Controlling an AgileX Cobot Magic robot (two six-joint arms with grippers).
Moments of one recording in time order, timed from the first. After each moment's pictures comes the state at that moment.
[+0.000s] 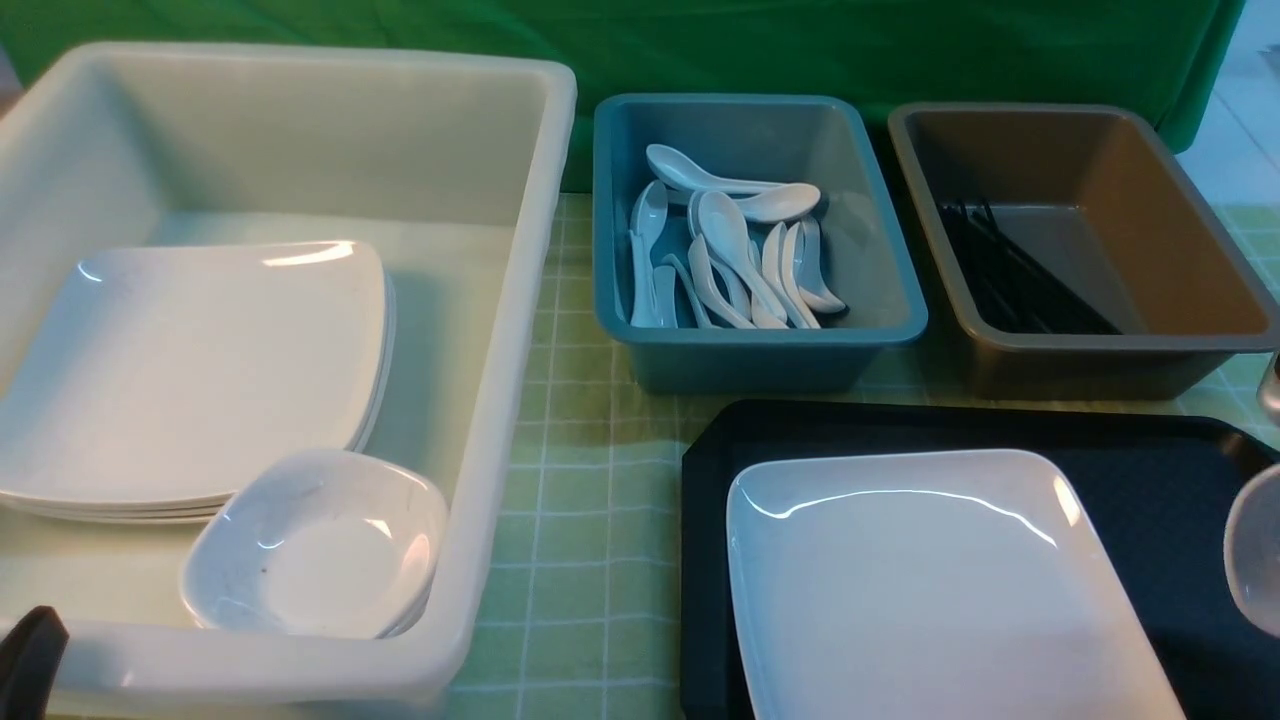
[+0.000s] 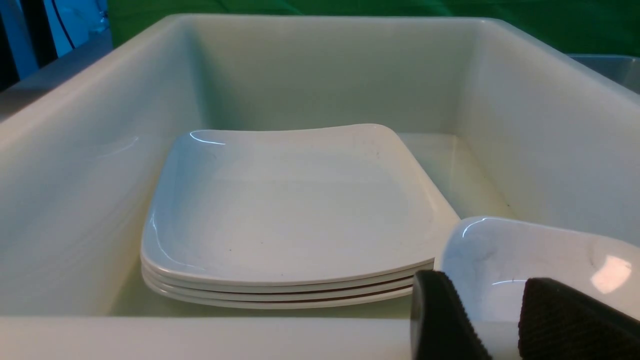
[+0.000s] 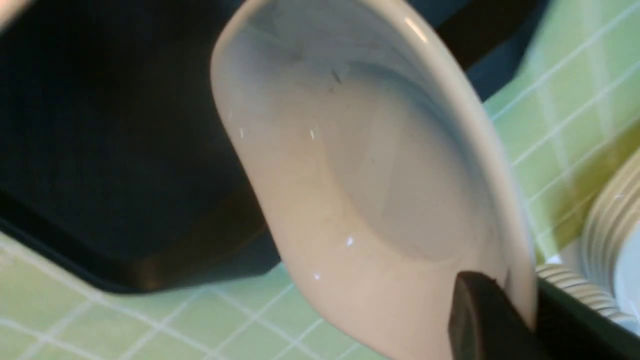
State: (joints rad) right arm 0.06 1.39 -1.12 -0.35 1.12 -0.70; left arm -0.01 -0.01 0.00 -0.07 0.16 0.08
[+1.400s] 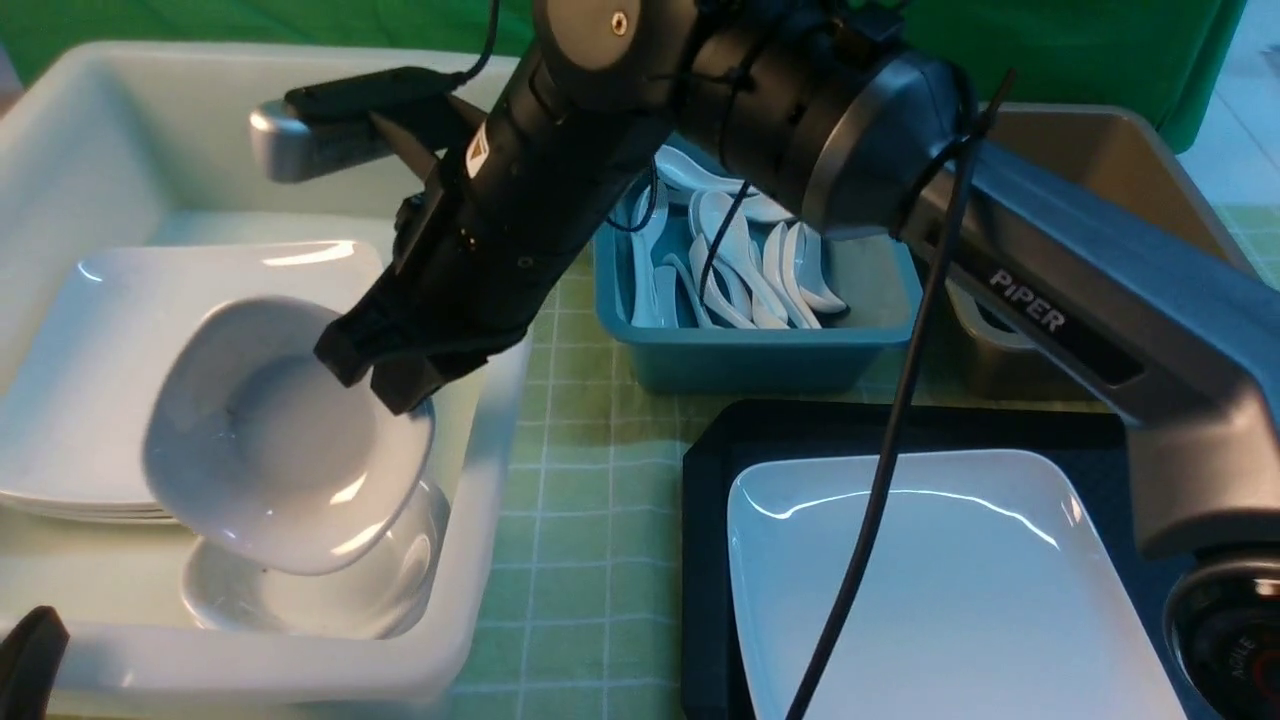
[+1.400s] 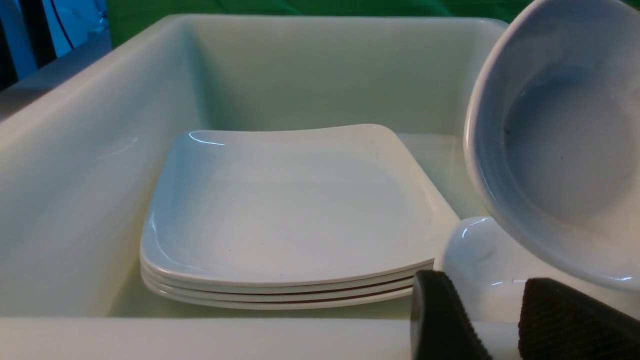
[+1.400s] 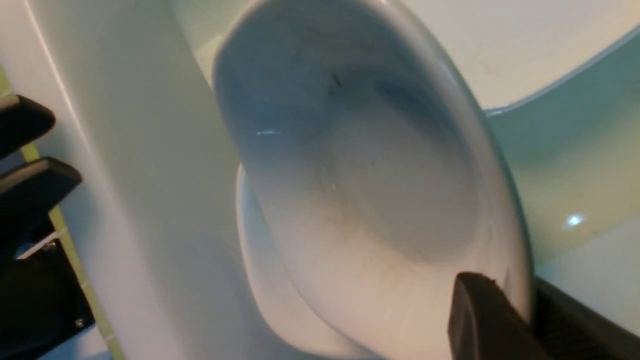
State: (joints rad) right arm 0.85 2.22 -2.30 0.39 1.22 -0.10; left arm -0.01 -0.01 0.00 -0.07 0.16 0.08
